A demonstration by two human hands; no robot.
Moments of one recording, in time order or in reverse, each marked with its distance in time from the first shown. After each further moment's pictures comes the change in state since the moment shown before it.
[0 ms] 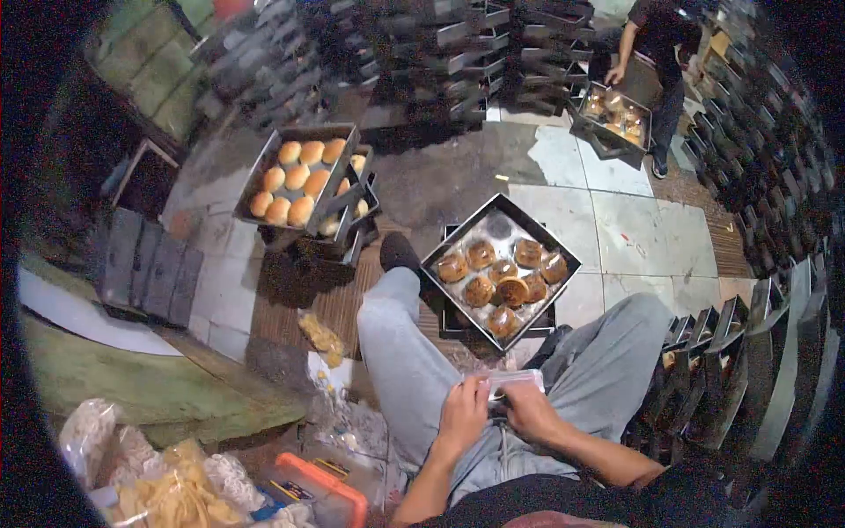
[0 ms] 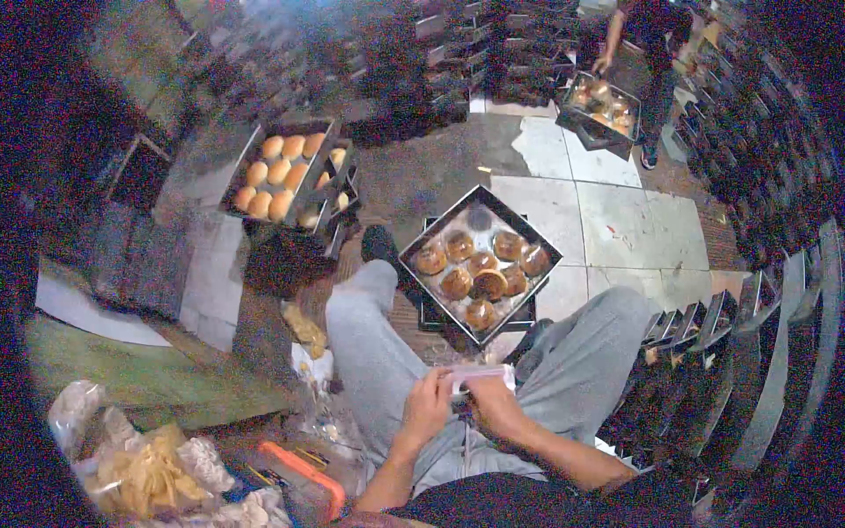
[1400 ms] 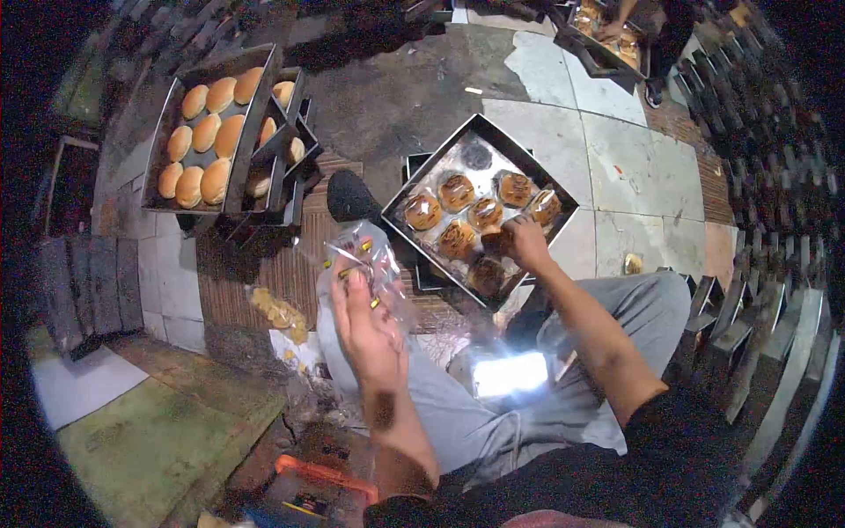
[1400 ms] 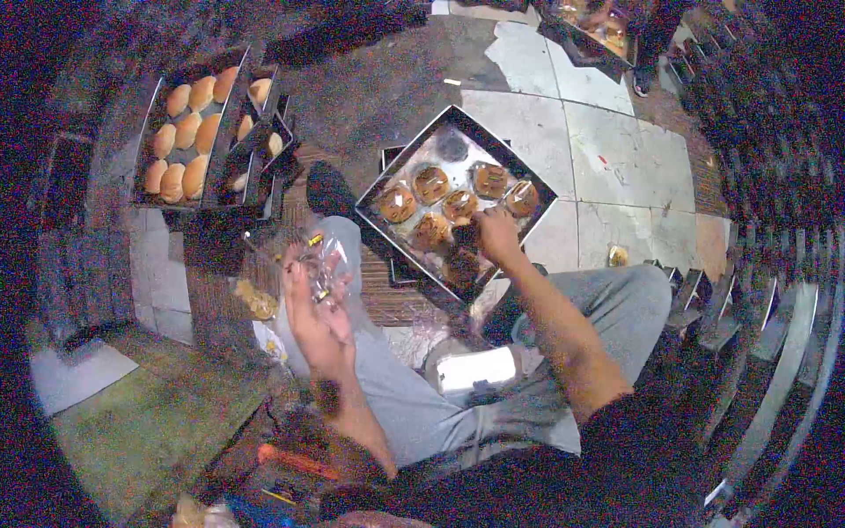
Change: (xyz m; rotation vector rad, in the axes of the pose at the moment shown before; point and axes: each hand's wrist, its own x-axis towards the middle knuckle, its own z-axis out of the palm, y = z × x) left_hand 0.167 0.023 -0.142 -1.186 0.576 -0.039; right_hand 0.236 0.229 0.043 -0.687 0.077 0.113
